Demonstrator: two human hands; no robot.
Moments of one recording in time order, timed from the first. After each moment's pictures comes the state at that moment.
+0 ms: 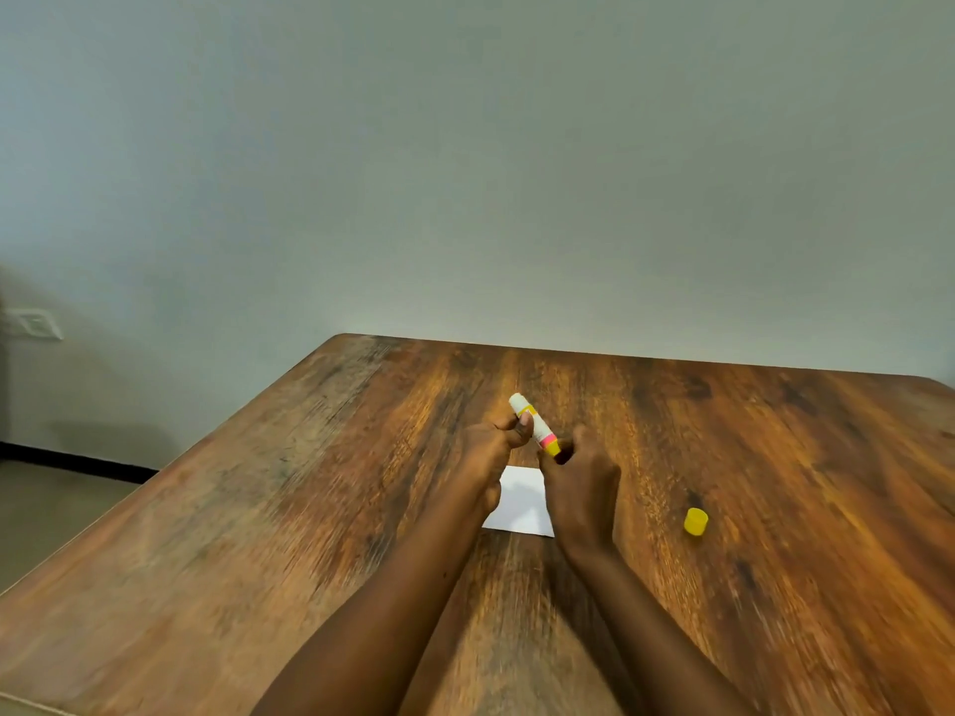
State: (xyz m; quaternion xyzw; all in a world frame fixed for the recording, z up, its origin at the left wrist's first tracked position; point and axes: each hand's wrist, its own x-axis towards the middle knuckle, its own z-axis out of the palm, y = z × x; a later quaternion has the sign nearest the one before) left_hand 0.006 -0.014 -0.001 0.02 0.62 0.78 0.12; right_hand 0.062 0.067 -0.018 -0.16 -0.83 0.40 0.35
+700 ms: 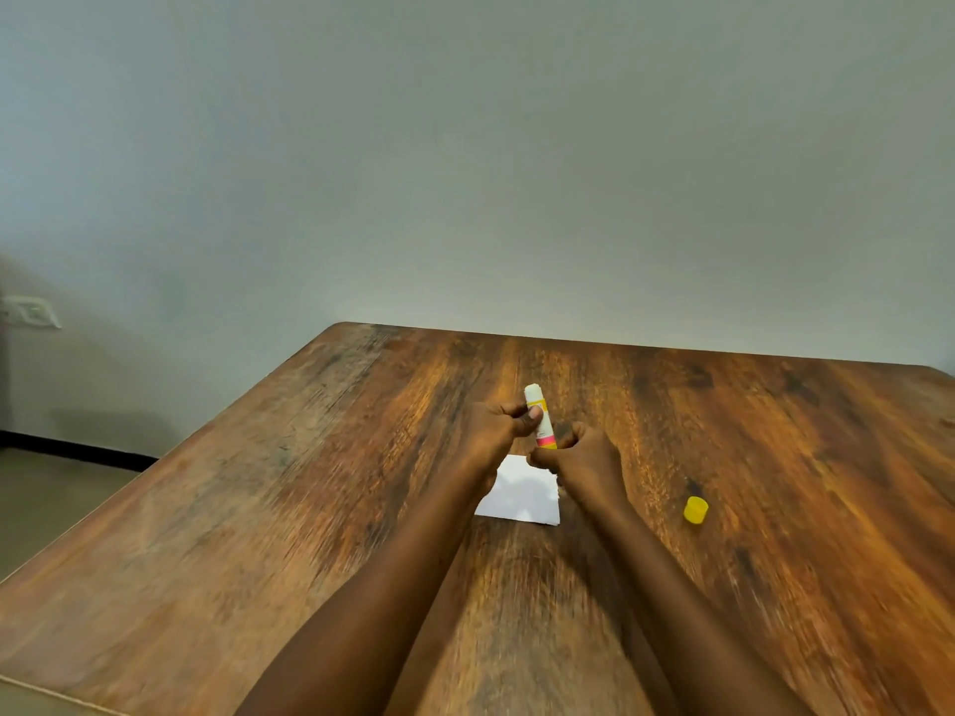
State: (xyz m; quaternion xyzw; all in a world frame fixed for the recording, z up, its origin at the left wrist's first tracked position) left_hand 0.013 -0.019 0.013 0.08 0.72 0.68 0.09; right_hand 0.055 0.087 -0.003 -0.19 -0.84 0.50 0.12
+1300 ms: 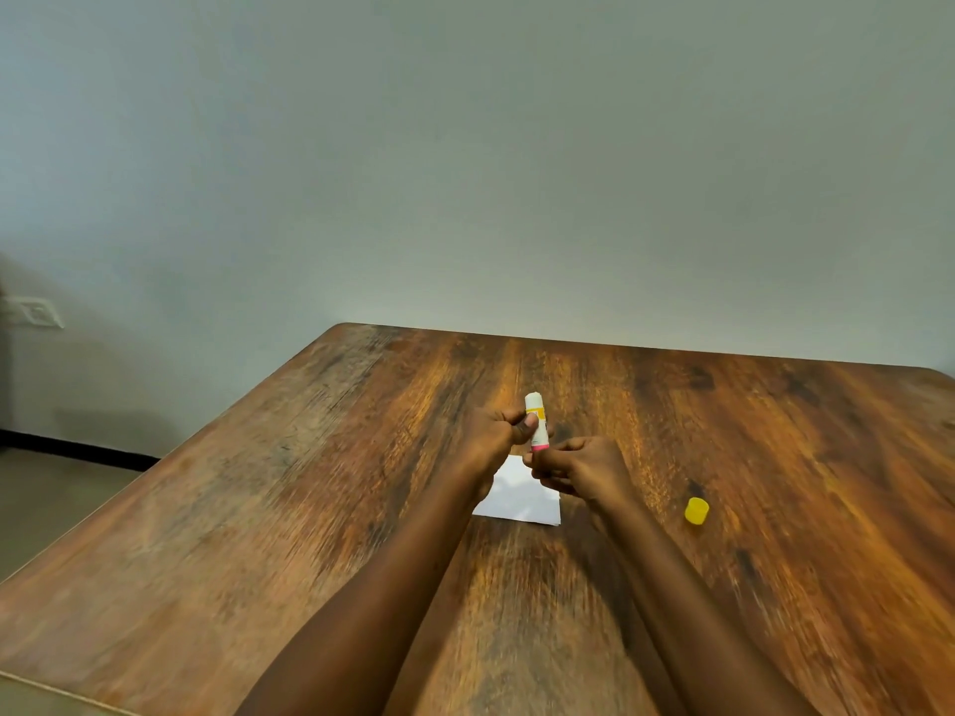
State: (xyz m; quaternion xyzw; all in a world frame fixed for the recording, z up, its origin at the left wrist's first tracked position) left_hand 0.015 -0.024 0.010 0.07 0.75 0.66 0.10; right_hand 0.062 0.093 -0.002 -0.15 -0.74 0.65 0.06
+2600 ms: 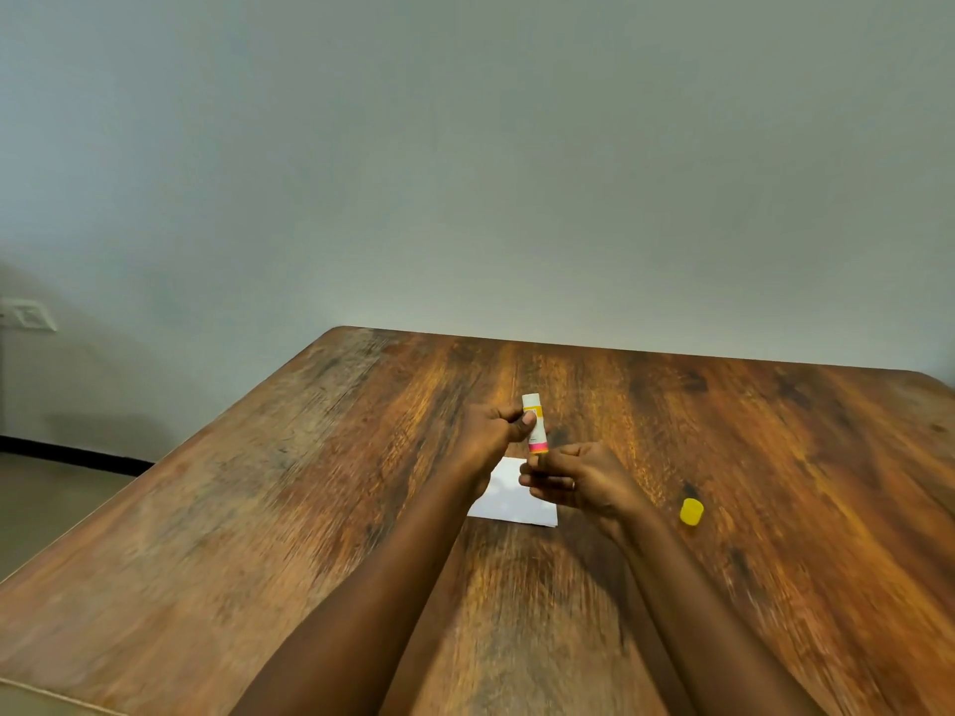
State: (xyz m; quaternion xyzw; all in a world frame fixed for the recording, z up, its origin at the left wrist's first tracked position) left_hand 0.018 -0.026 0.016 0.09 0.74 0.66 0.09; right_hand 0.072 0.101 0.001 -0.10 -0.67 0.74 -0.03
